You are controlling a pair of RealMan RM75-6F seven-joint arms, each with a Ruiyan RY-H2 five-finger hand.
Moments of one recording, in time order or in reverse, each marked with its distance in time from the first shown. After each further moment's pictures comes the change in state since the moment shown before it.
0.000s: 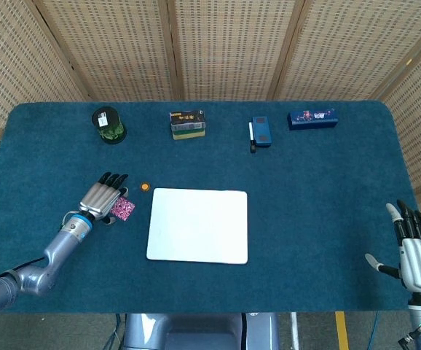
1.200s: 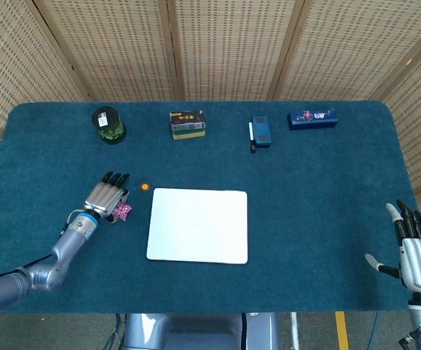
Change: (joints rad) left arm -0.056 -0.033 0.031 0.003 -0.168 0.015 0.120; right arm 0.001 0.006 0.000 -0.008 0.004 -0.008 0.010
